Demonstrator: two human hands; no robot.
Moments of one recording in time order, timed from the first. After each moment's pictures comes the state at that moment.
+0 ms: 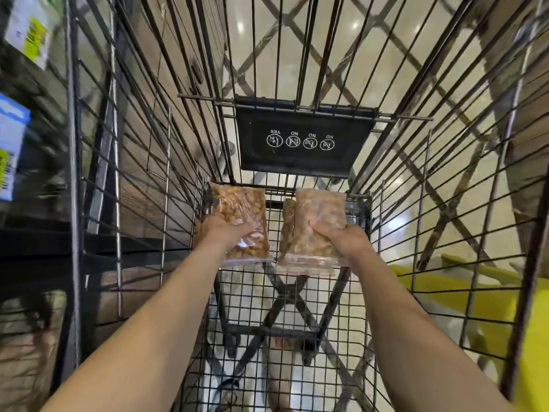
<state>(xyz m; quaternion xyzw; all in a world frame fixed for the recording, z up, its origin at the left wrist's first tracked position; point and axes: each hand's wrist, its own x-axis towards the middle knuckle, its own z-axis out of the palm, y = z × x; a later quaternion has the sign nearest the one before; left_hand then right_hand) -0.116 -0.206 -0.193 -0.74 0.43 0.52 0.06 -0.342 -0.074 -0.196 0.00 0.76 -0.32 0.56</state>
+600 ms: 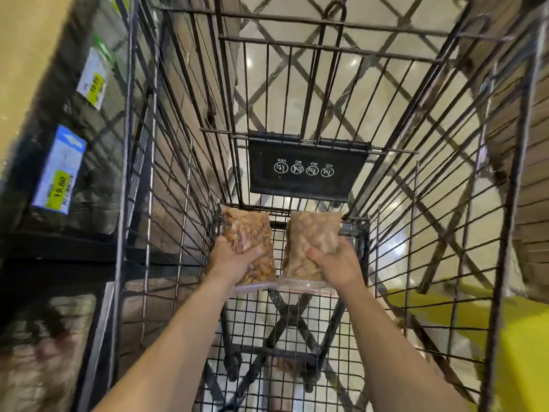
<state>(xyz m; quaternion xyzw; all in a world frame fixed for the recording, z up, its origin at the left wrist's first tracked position) -0.113 -0.176 -0.145 -0.70 0.41 0.59 -0.03 -0.307 -0.069 -0.171 -0.13 0.80 -0.32 0.49</state>
